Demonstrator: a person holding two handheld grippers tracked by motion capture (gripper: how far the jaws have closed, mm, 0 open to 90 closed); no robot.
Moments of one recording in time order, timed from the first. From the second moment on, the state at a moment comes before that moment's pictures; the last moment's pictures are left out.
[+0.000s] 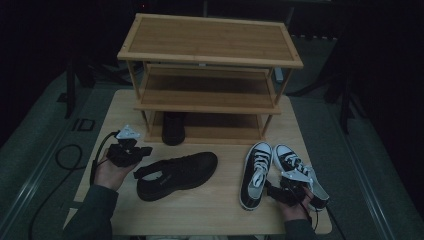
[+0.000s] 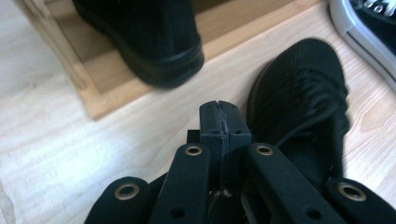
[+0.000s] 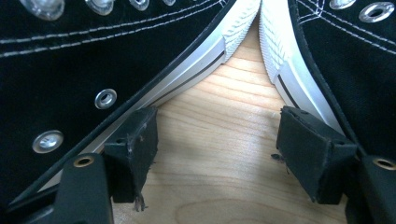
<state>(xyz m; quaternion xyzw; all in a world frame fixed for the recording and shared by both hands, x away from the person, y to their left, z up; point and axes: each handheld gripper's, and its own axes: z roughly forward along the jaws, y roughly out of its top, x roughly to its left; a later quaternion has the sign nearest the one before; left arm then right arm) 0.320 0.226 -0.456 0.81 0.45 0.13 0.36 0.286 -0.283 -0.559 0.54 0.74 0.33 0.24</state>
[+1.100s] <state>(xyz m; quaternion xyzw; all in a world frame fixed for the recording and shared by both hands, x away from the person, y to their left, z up) 0.289 0.253 -0.530 0.80 0.49 0.10 0.34 0.286 -0.283 -0.559 0.54 0.74 0.33 0.24</state>
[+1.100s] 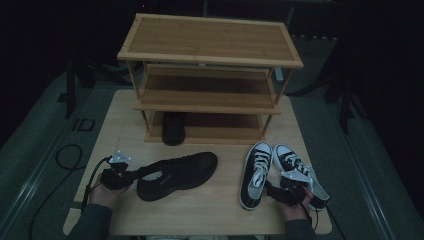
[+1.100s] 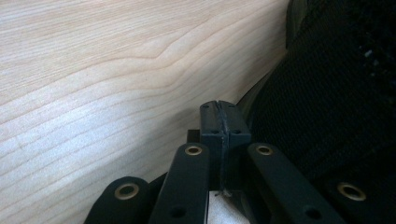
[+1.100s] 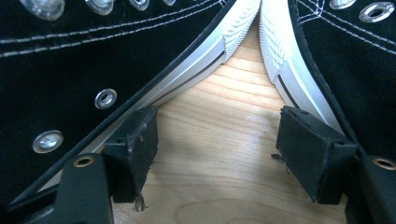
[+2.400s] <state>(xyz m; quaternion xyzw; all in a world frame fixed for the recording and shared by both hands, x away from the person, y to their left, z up) 0.273 0.140 -0.521 0.85 0.39 0.06 0.34 0.286 -0.283 -0.559 0.54 0.74 0.33 0.24</state>
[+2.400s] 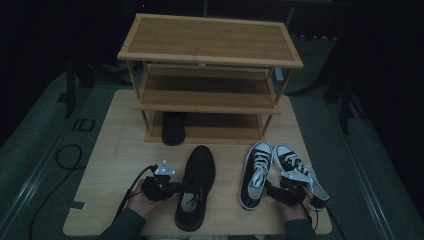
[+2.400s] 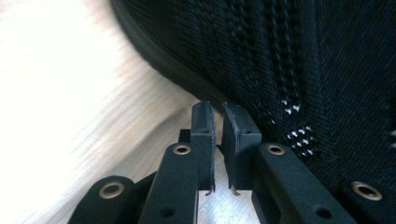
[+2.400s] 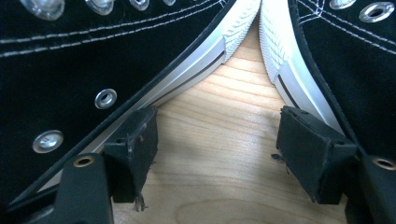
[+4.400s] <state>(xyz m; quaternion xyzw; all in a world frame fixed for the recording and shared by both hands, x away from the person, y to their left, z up) 0.265 0.107 -0.471 0.81 0.45 0.08 0.36 0.286 -0.283 -0.559 0.54 0.74 0.33 0.24</state>
